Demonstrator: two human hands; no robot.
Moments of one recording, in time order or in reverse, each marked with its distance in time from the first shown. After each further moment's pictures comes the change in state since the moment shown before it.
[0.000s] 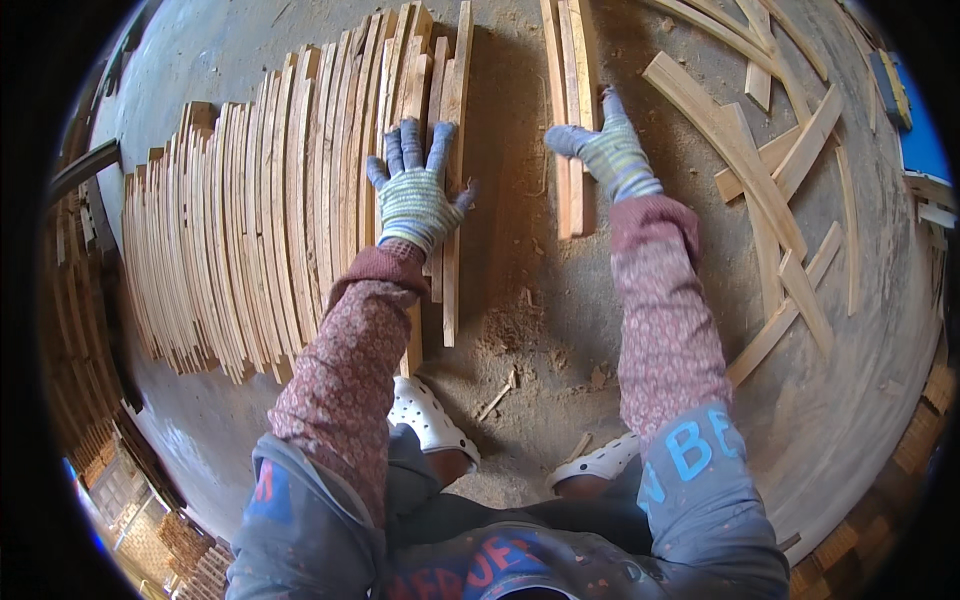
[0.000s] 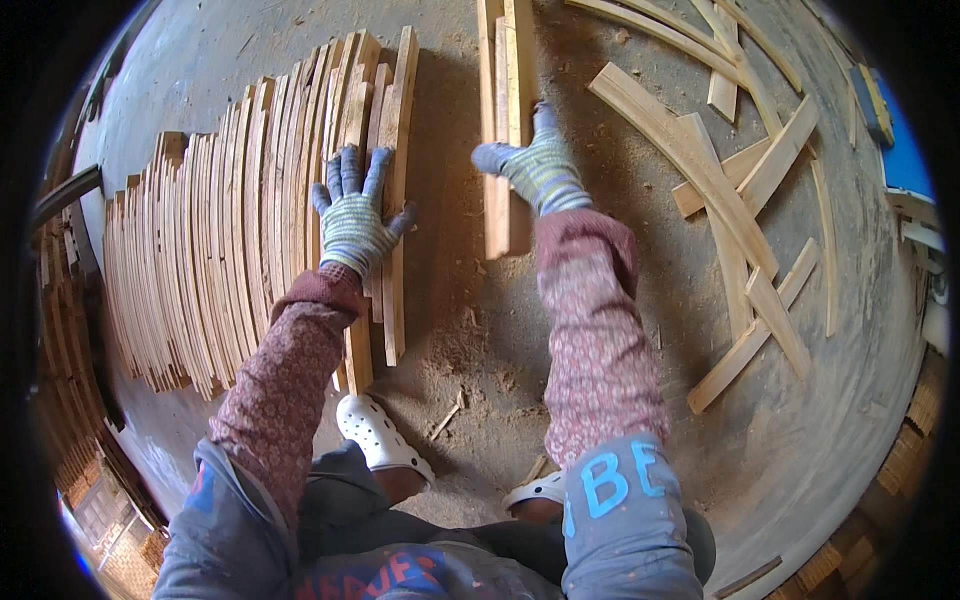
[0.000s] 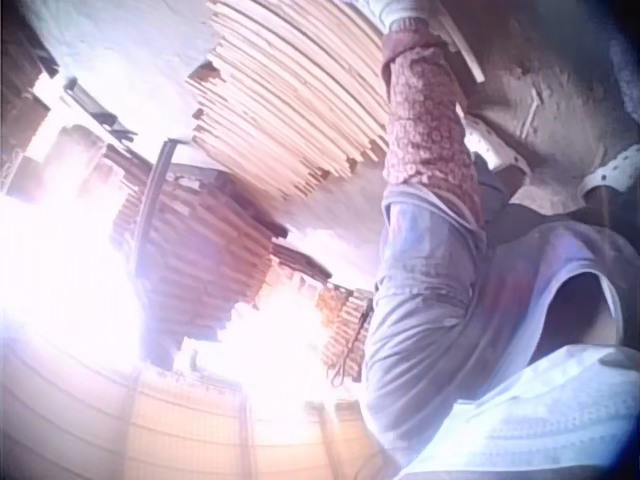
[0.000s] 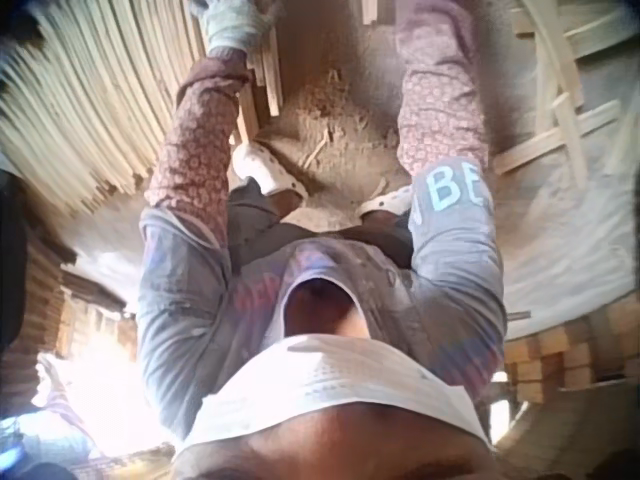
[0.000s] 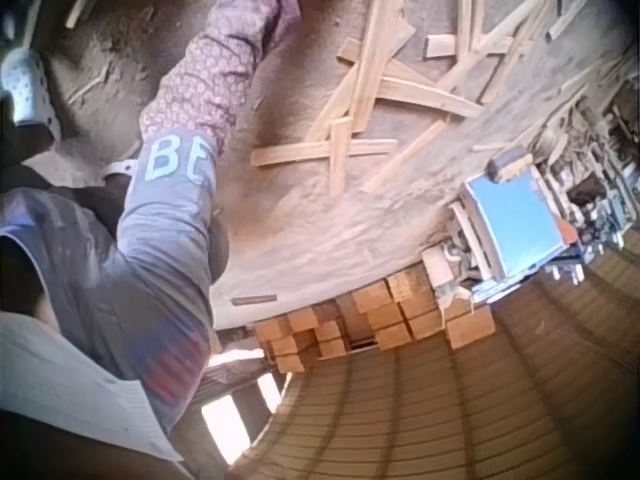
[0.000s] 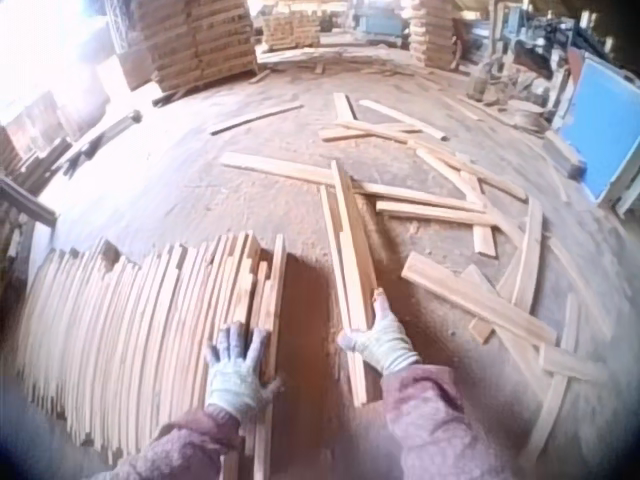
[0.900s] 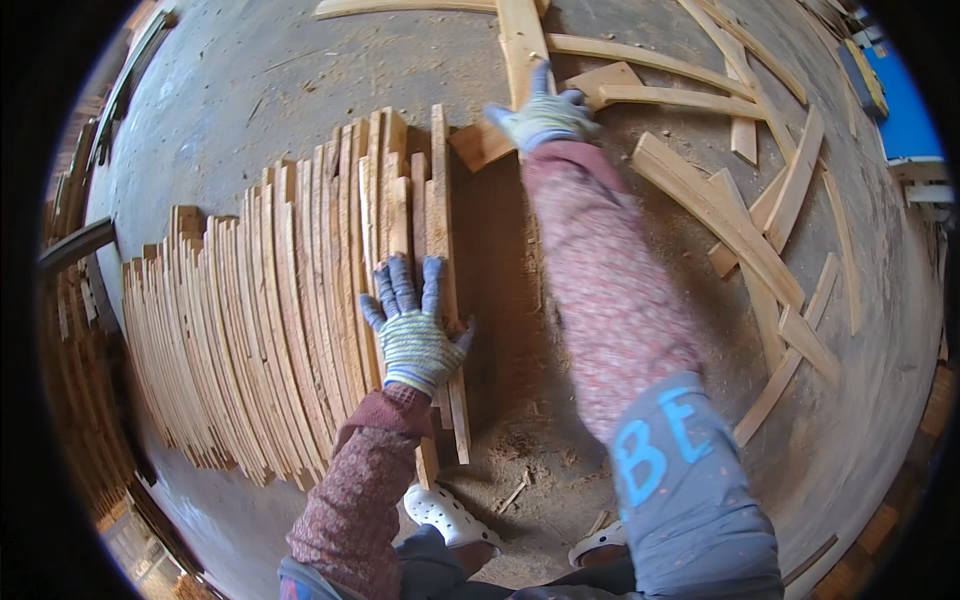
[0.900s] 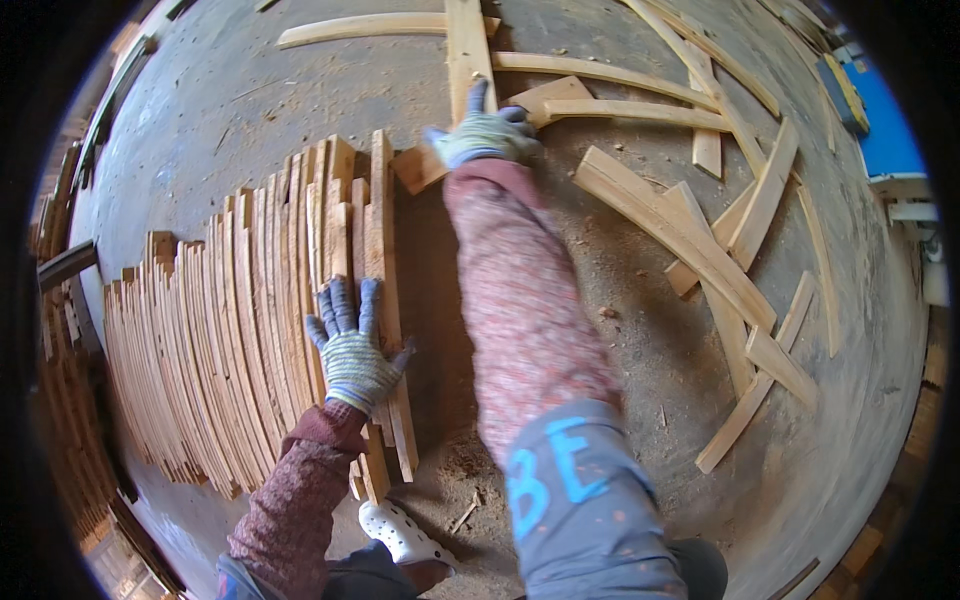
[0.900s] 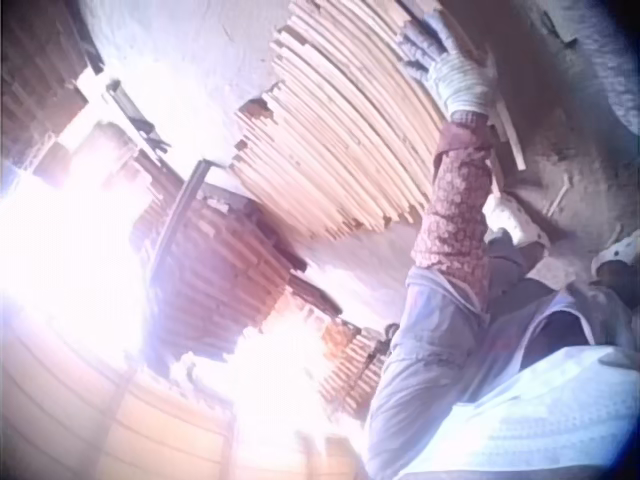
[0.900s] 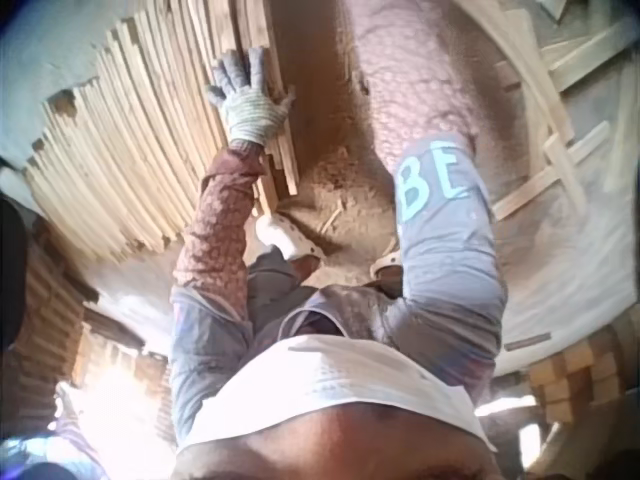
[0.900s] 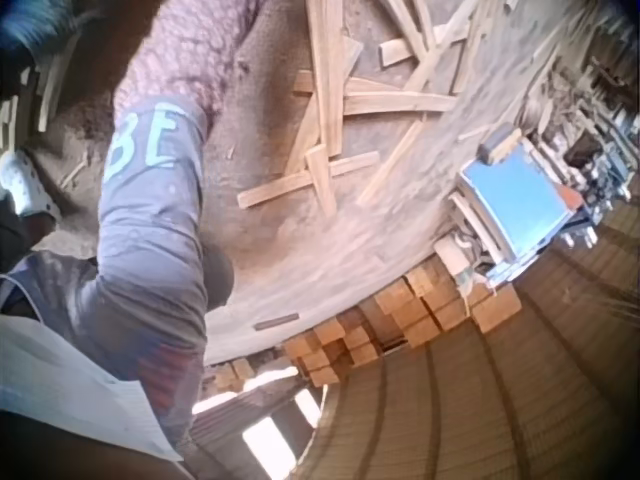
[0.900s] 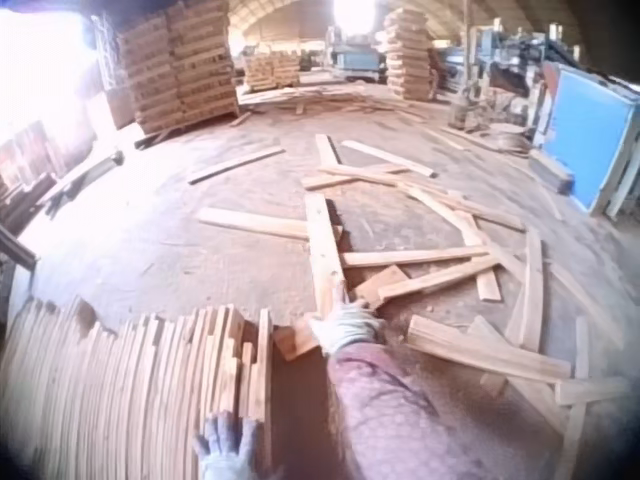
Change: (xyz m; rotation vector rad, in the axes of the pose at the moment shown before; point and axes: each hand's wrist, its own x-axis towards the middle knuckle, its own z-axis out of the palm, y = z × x) left_hand 0.004 -0.002 -0.003 -0.103 -0.087 0.003; right_hand 0.163 -0.118 0.034 -0.760 0.209 0.184
